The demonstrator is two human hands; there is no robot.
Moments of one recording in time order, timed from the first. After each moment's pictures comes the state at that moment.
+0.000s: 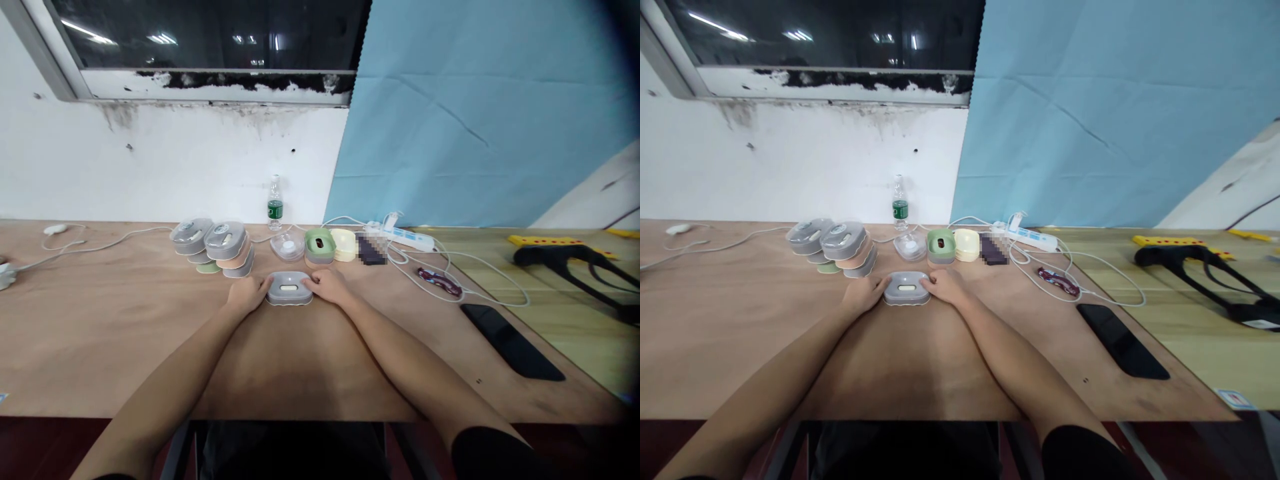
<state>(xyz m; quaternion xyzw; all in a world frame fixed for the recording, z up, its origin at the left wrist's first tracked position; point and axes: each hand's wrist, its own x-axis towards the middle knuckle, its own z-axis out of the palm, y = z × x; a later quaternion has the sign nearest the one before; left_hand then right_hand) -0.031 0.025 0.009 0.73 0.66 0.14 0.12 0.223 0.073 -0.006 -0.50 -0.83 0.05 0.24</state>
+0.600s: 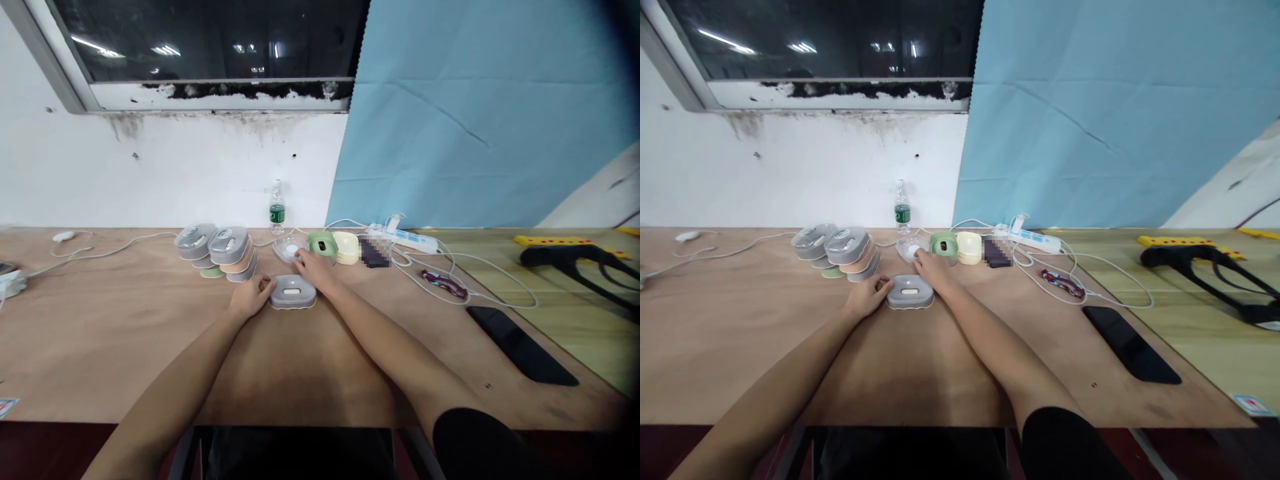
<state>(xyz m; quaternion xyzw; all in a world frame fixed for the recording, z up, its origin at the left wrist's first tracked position) -0.035 0.023 0.009 0.73 0.63 0.24 0.15 0.175 0.109 0.015 -0.51 -0.81 0.00 0.28</state>
